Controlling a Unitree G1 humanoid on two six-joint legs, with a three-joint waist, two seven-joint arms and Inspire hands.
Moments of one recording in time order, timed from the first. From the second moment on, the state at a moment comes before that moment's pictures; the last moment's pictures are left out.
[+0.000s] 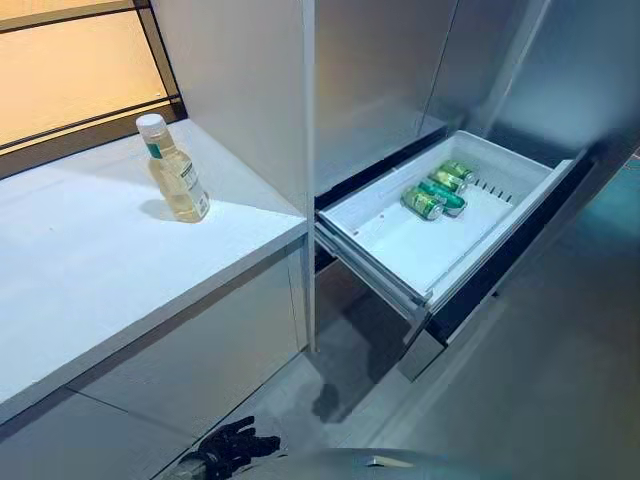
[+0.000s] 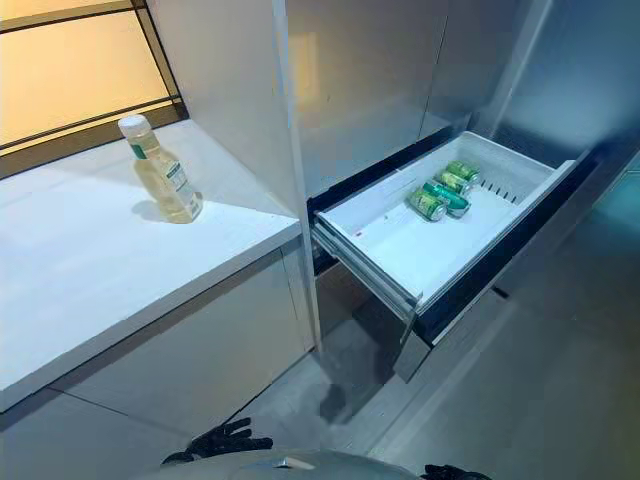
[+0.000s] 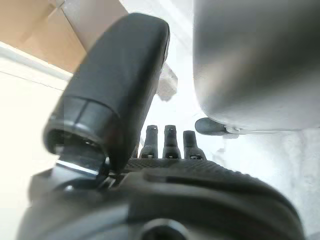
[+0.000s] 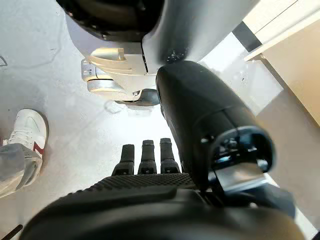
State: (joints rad) left arm 0.03 0.25 -0.20 1.20 -0.39 -0.02 -0.18; right arm 0.03 -0.24 0.17 1.27 0.20 0.15 0.05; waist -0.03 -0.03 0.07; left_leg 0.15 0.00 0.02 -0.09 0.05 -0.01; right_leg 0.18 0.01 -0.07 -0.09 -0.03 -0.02
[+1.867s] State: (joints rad) left arm -0.23 0.56 -0.59 0.34 0.11 -0.14 -0.26; right arm 0.00 -0.29 0.17 1.25 0.17 0.17 0.09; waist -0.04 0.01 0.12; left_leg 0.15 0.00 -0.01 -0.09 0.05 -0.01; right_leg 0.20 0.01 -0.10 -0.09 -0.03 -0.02
